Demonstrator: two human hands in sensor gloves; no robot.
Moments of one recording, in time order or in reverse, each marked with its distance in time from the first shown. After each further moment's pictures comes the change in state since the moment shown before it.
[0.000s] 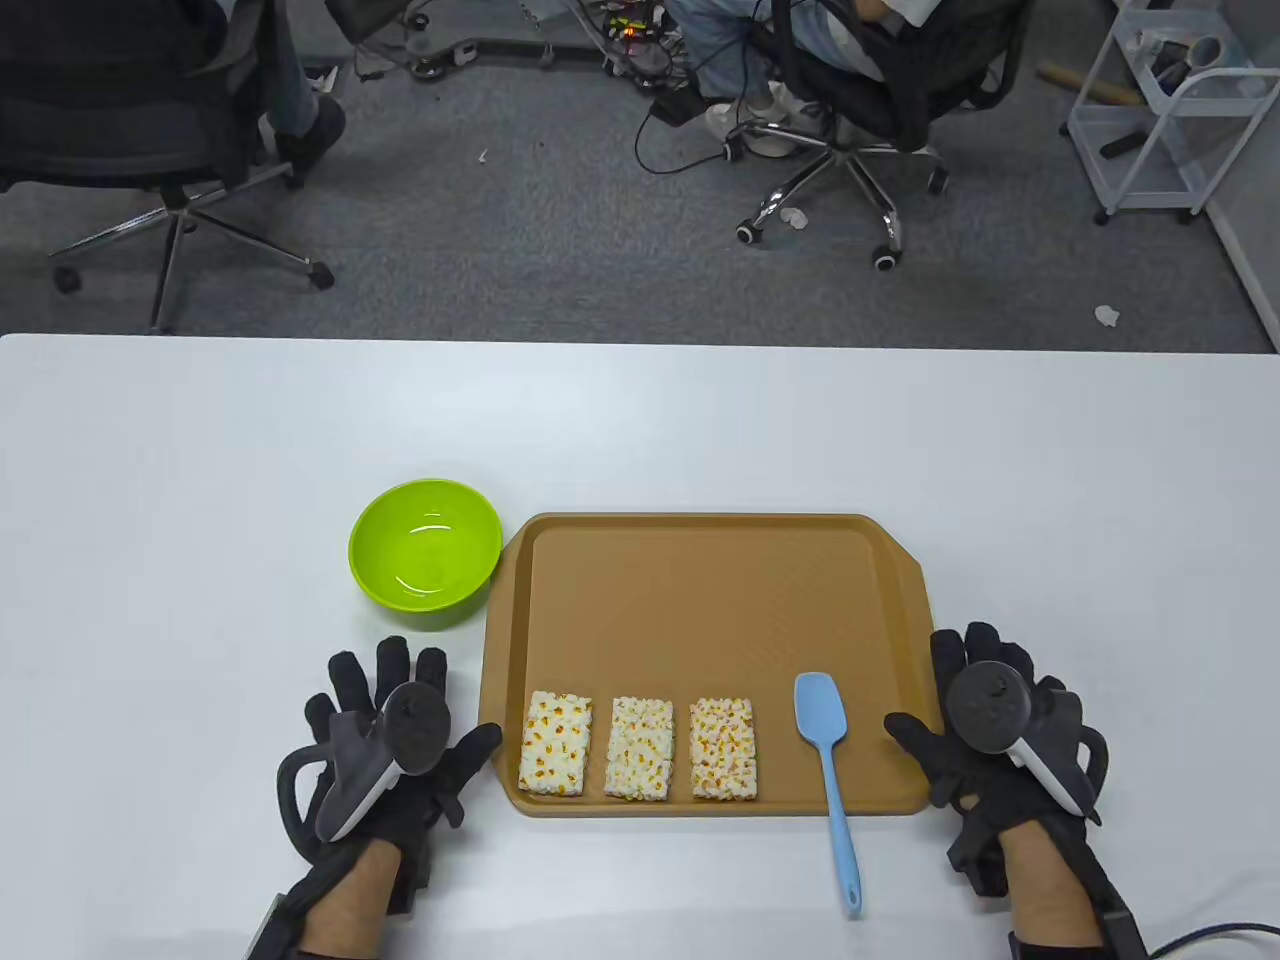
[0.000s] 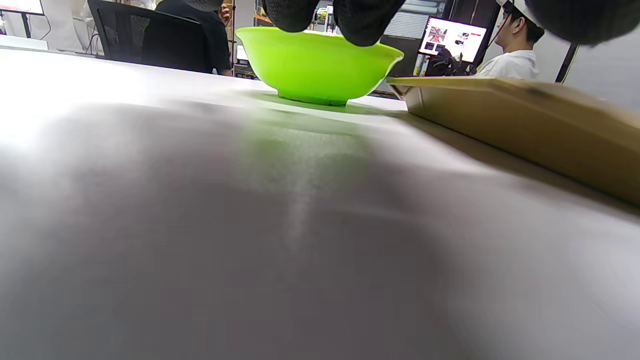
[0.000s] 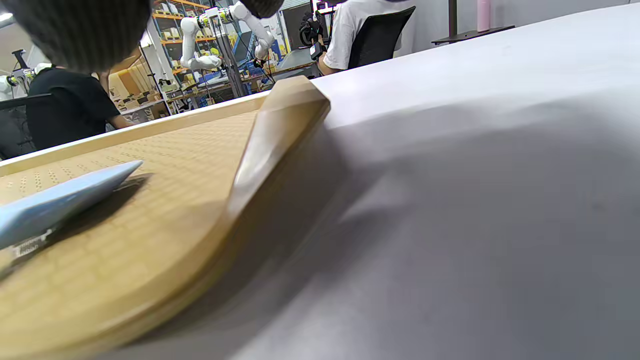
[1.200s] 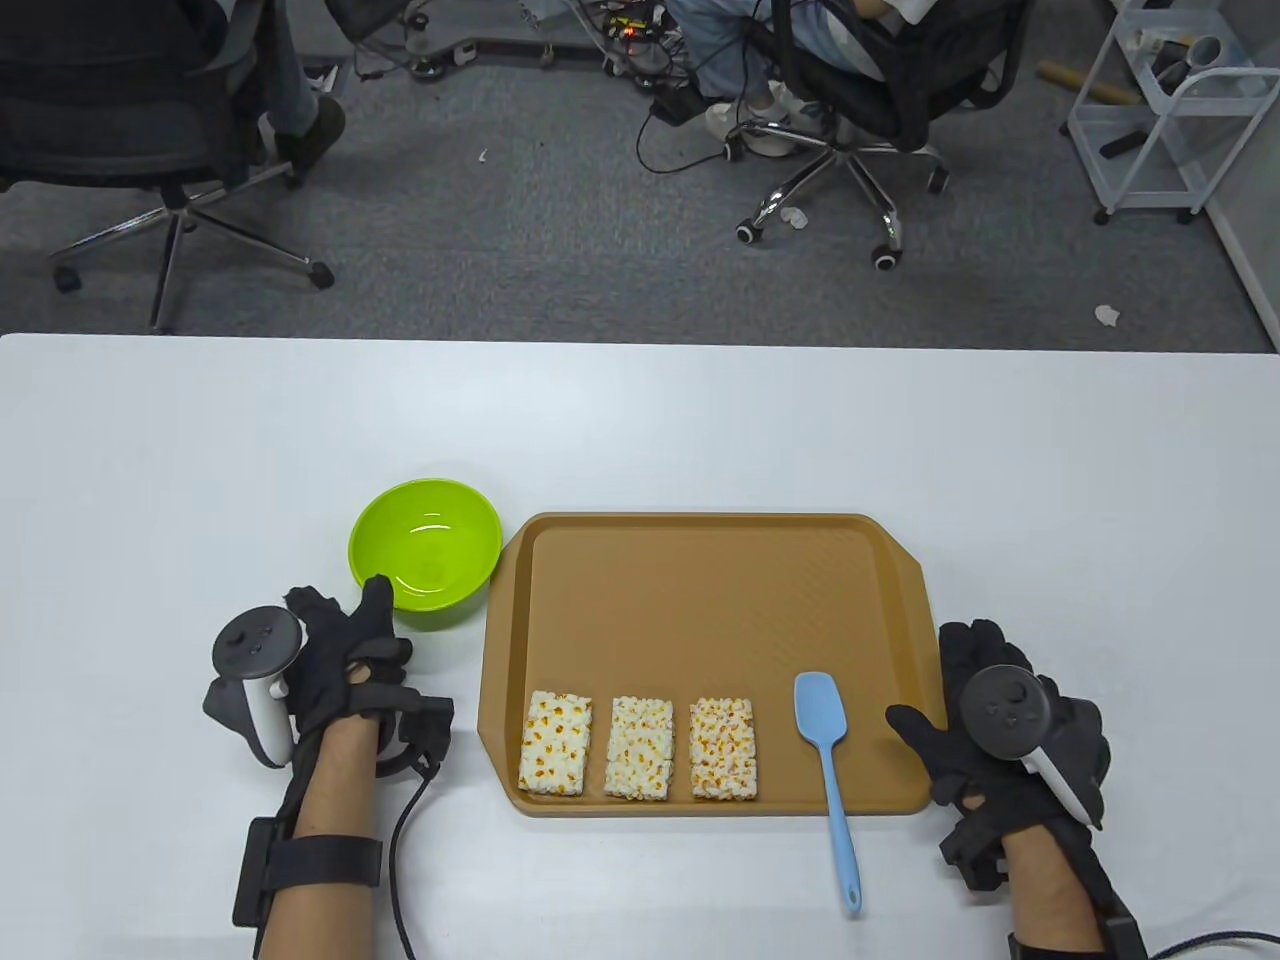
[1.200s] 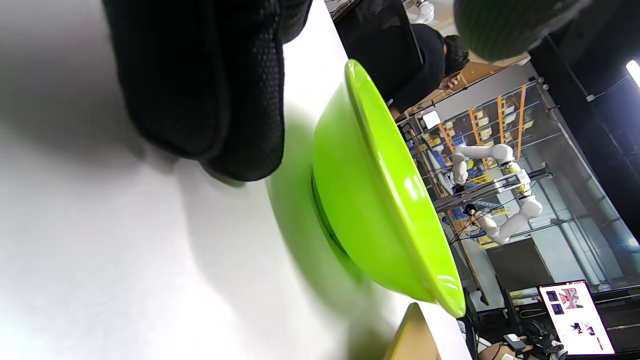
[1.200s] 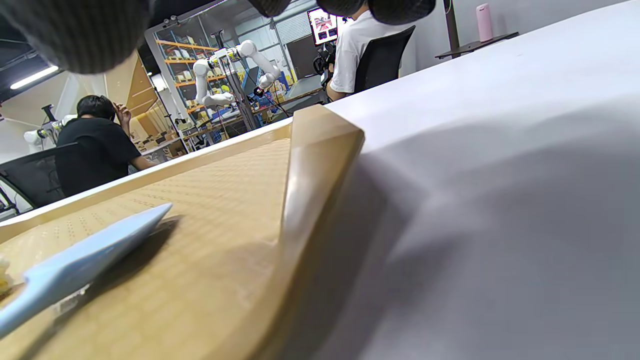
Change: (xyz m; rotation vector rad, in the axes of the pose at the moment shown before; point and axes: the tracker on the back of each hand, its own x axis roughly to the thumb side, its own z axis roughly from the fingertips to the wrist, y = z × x) left_hand -0.067 0.004 -0.077 0.023 0.462 1.026; right_hand -0.003 -0.004 0.003 -0.077 -0.026 -0.112
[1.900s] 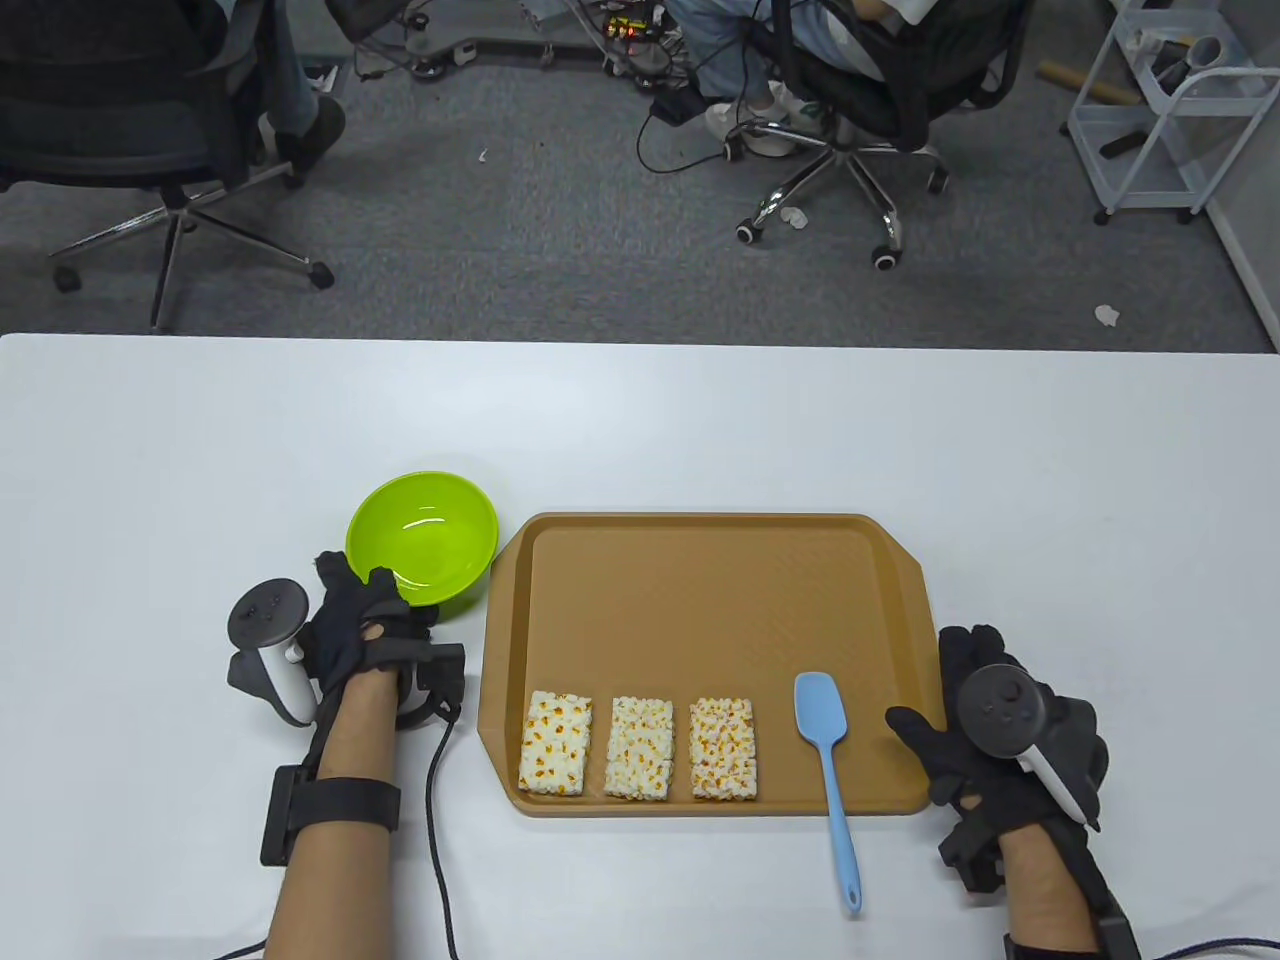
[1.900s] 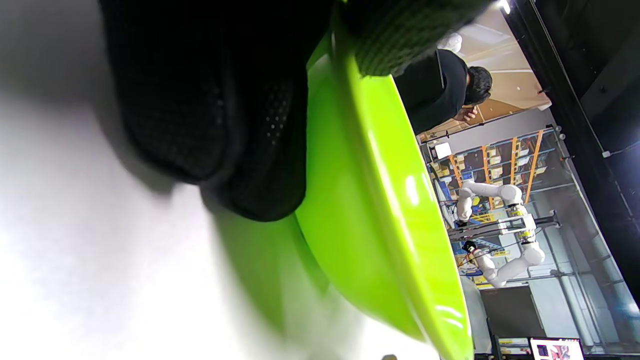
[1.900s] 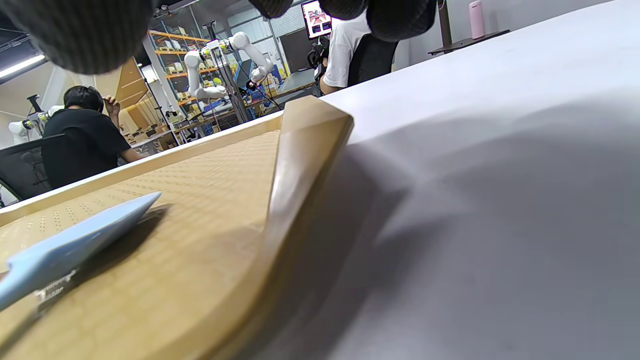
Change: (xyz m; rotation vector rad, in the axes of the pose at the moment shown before) left_hand 0.002 -0.019 -0.030 0.044 0.034 0.164; right_hand 0.000 0.002 0.000 0.017 0.023 0.021
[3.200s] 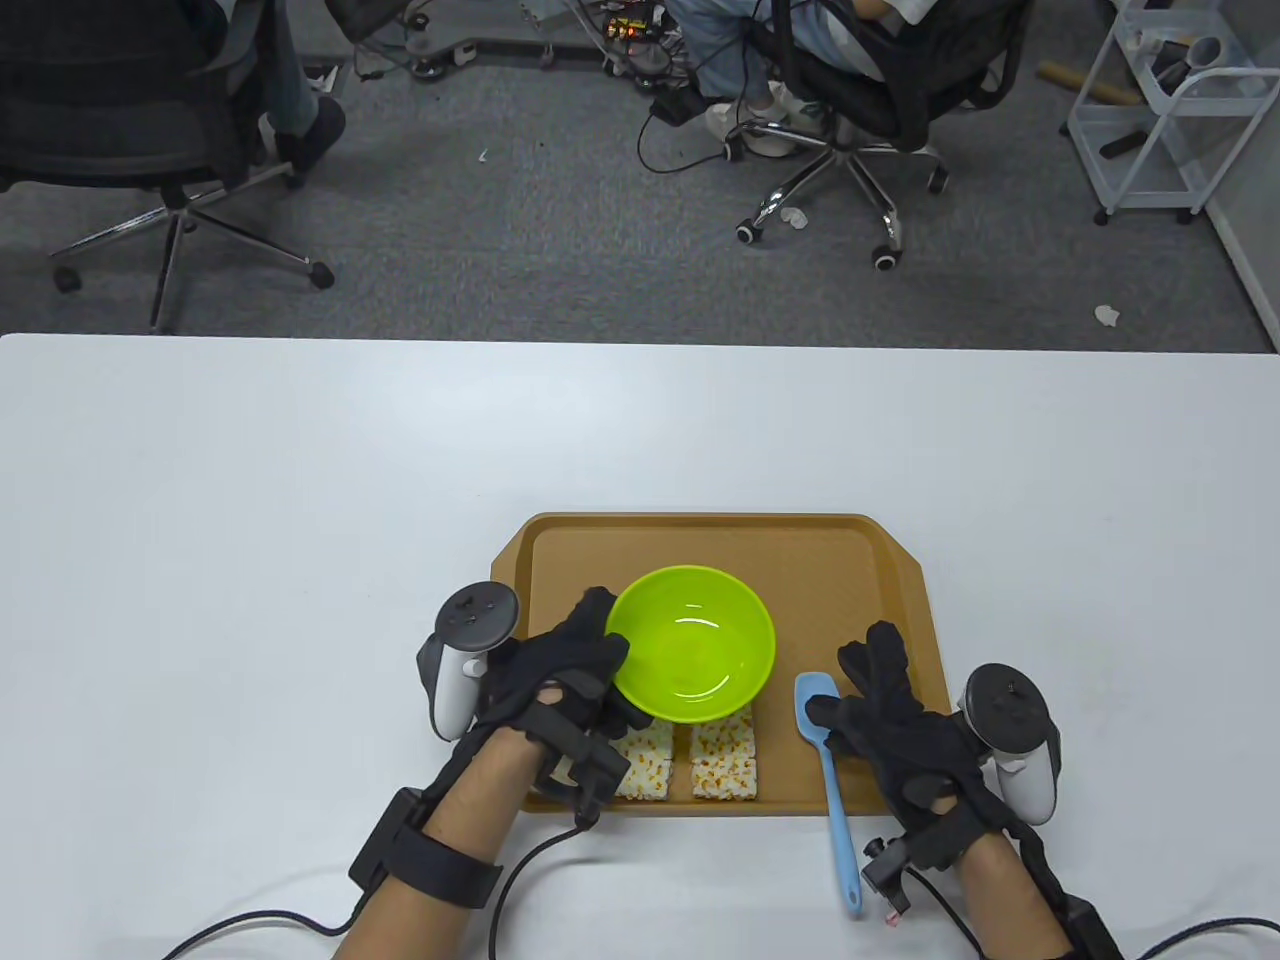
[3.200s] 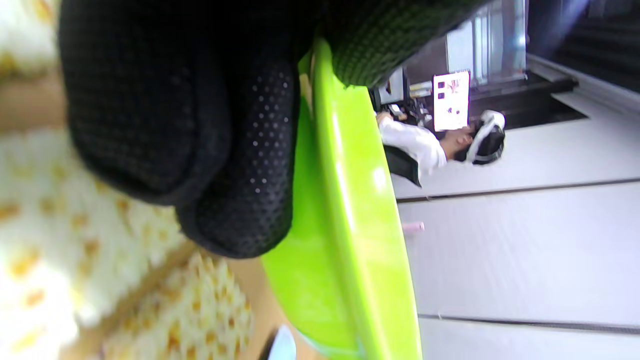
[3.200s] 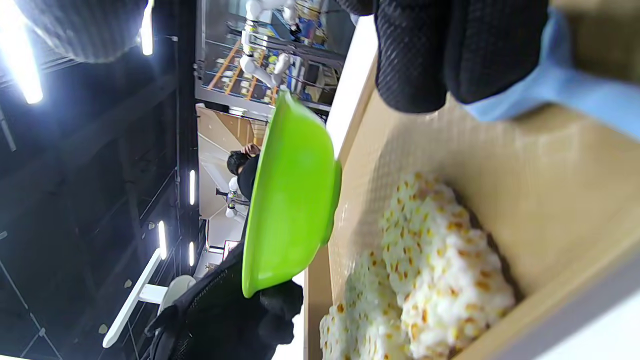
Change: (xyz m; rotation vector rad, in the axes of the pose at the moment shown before) left_hand 0.039 -0.134 0.136 -0.748 -0.228 -0.178; right_hand 0.050 0.026 0.010 0.384 -0.203 -0.986
